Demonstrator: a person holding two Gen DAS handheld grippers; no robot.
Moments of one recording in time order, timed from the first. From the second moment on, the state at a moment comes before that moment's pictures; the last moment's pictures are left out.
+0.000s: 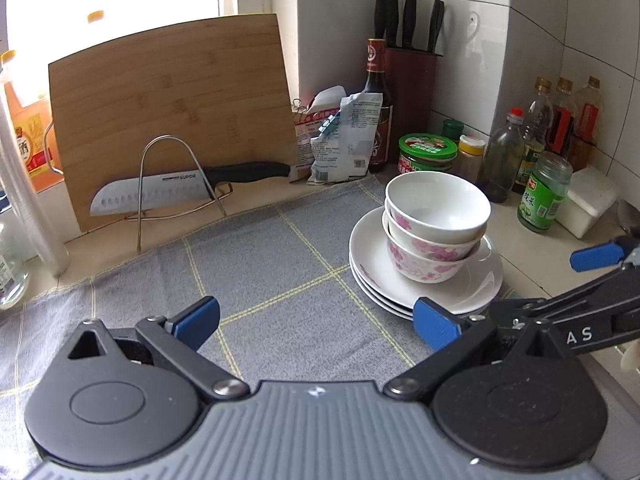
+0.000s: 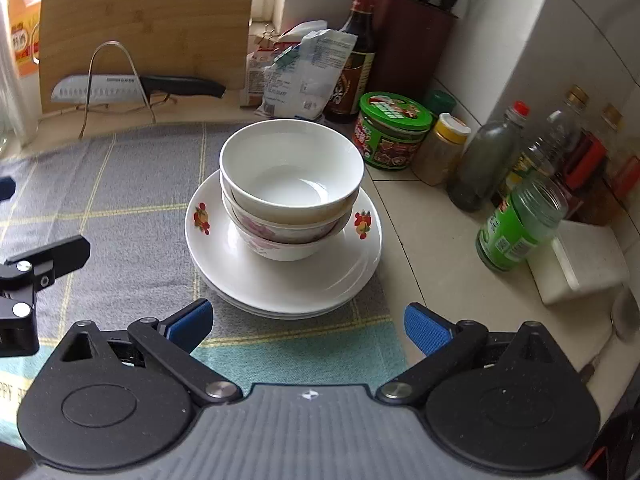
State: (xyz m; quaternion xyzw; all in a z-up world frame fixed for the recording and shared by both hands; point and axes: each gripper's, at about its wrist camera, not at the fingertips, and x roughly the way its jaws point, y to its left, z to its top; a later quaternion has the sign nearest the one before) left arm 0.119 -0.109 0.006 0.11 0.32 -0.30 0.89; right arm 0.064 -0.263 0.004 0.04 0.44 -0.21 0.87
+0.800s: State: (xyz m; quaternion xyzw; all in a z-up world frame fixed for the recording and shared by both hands) left arm 0.091 -0.089 0.024 0.12 0.32 -0.28 0.90; right arm 0.021 -0.225 0.030 0.09 0.39 -0.27 0.88
